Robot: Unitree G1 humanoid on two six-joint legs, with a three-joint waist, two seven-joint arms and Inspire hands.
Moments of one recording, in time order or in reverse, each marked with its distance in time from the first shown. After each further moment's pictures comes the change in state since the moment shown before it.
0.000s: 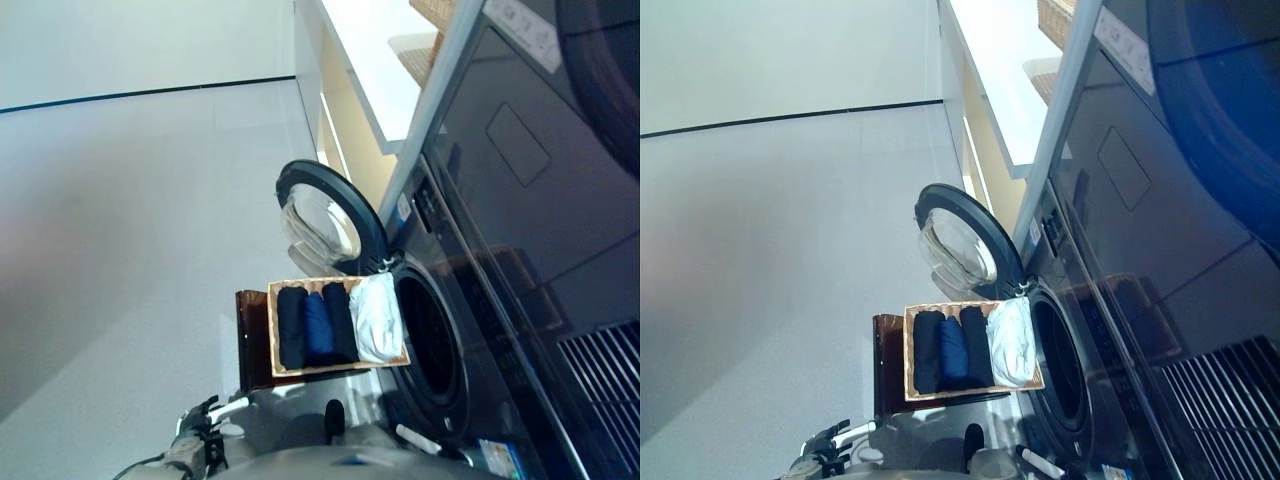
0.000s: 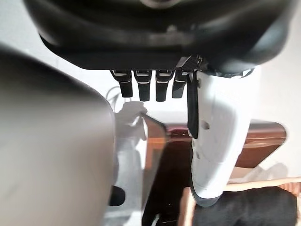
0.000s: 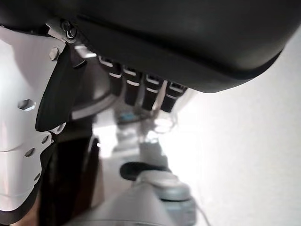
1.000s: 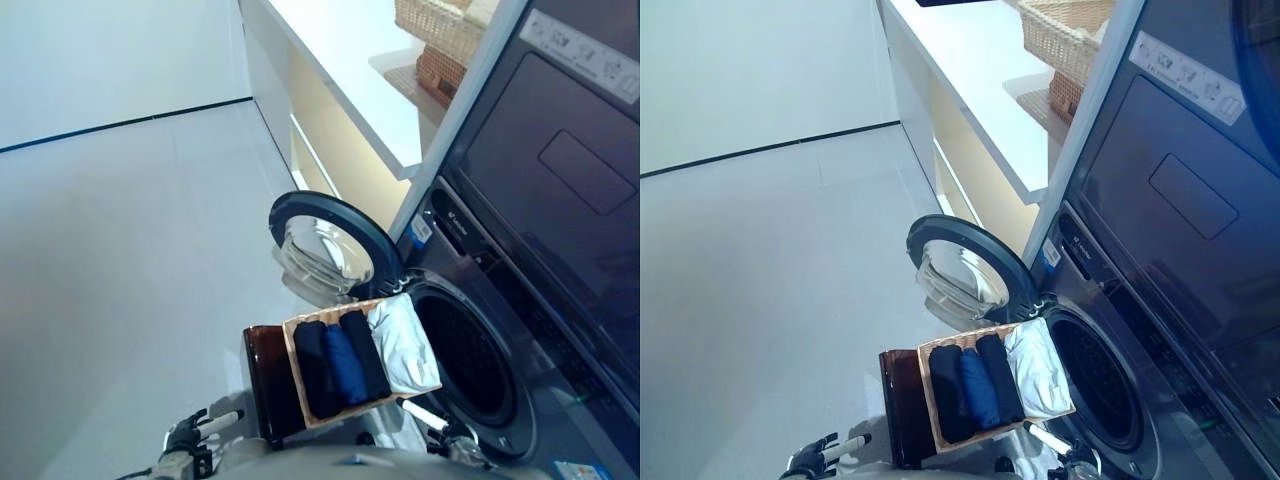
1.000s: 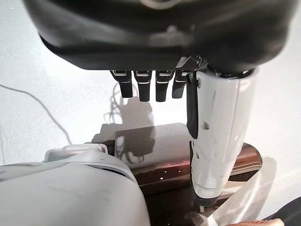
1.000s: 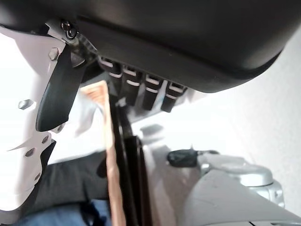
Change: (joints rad) left arm 0.076 0.030 -0.022 -0.020 -0.001 -0.013 0.002; right arm -0.046 -0.024 -0.005 -0.008 0.000 -0.021 -0.038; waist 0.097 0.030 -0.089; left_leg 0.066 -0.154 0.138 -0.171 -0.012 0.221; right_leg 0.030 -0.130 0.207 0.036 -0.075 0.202
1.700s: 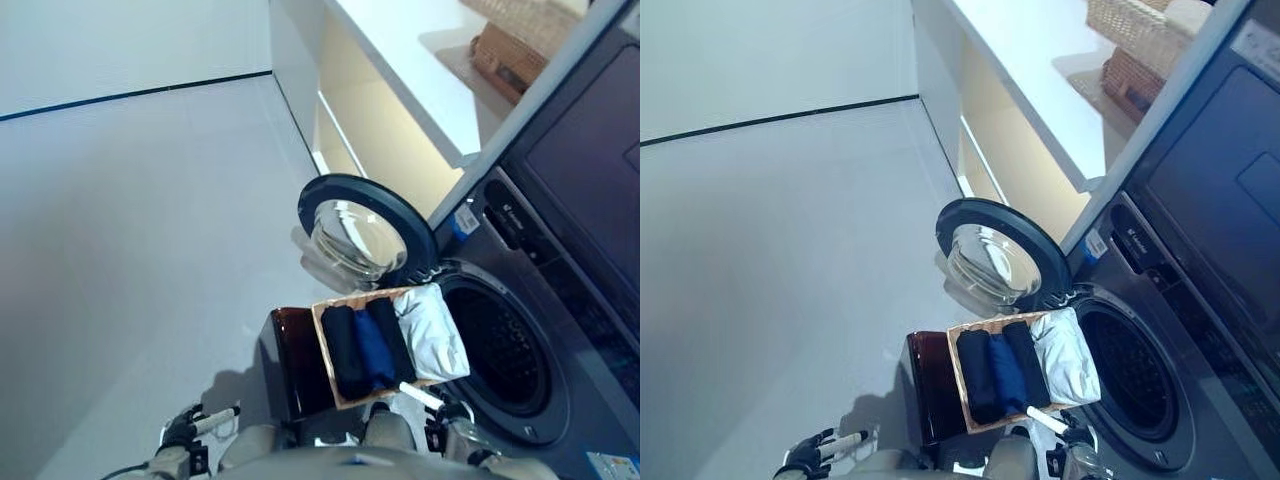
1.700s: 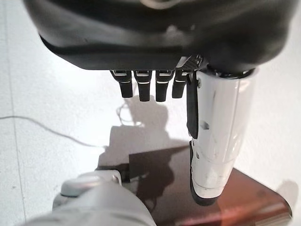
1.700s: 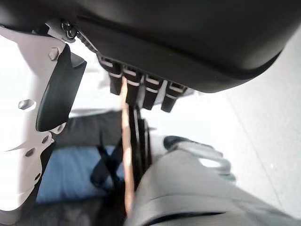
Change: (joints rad) left arm -0.001 0.036 -0.028 0.007 -0.002 -0.003 0.021; right arm -0.062 -0.007 0.047 -0.066 -0.002 -0.001 -0.004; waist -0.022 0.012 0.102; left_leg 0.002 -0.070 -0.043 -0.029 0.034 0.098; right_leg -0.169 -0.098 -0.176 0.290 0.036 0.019
